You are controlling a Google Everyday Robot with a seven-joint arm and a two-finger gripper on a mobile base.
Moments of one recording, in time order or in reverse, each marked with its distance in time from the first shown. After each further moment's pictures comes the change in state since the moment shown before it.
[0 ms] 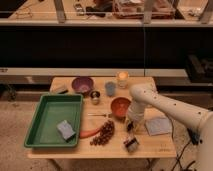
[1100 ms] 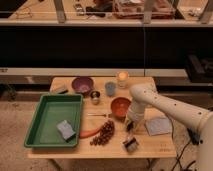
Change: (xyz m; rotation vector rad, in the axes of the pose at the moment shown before) arm 0.000 0.001 0.000 0.001 0.000 0.002
